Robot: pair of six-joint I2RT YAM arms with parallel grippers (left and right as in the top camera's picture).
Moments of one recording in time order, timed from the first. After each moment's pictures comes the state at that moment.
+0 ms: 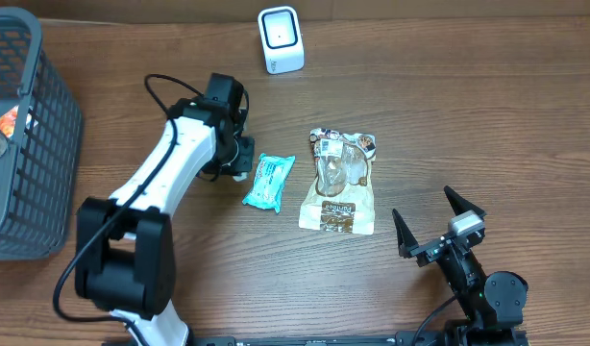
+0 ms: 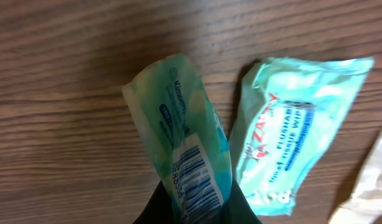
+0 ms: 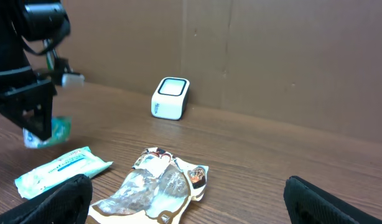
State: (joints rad) left arm -0.25 1.87 1.36 -0.93 0.04 -0.19; right arm 0.04 0.01 0.02 -0.01 -0.36 -0.05
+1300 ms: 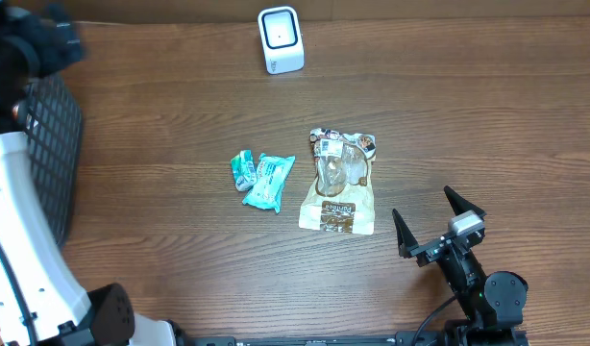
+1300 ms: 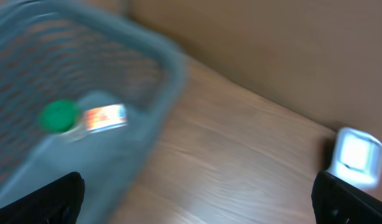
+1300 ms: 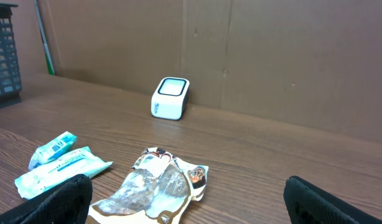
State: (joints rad) left arm 0.35 1.68 2.24 -1.24 -0.07 -0.22; right arm 0.04 0.01 0.02 -0.01 -0.36 -0.05
